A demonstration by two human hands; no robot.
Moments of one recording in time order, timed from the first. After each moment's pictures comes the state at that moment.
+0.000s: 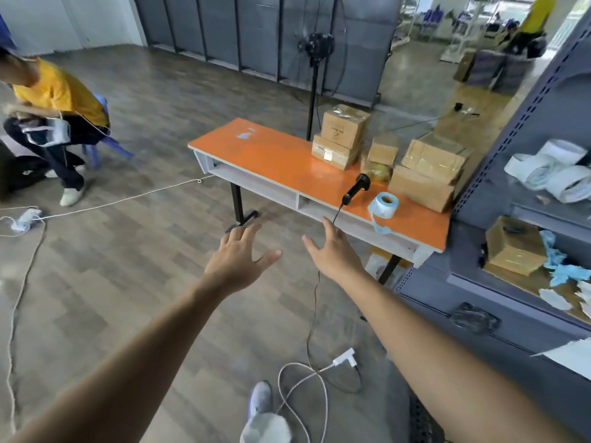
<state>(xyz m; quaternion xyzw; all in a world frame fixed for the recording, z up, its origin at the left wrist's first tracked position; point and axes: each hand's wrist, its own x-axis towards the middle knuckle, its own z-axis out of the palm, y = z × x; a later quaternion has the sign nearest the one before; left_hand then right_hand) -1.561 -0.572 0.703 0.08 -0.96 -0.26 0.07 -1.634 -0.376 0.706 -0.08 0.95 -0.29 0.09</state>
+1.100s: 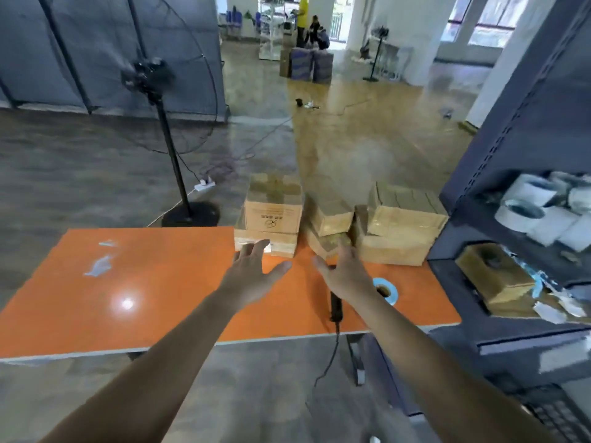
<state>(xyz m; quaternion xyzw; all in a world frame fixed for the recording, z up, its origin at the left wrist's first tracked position) -2.141 -0.623 0.709 -0.20 -0.93 -0.31 -0.09 -2.071 -0.425 0.712 0.24 0.92 -0.32 -0.03</state>
